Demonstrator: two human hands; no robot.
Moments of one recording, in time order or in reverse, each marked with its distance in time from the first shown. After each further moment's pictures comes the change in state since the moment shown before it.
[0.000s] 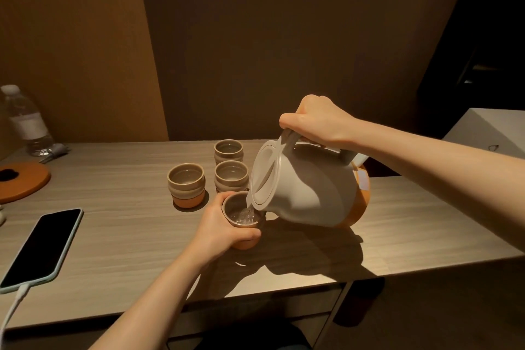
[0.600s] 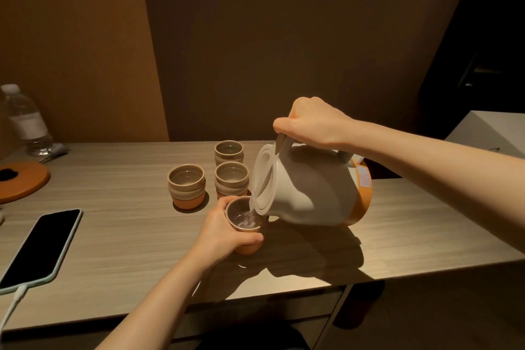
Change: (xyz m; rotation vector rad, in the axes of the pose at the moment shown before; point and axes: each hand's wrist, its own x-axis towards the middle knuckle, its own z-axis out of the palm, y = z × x) left_hand -0.001 -0.004 0.005 0.014 -0.031 0.006; right_hand 0.002 -0.010 0.002 -0.093 -0.029 -0.039
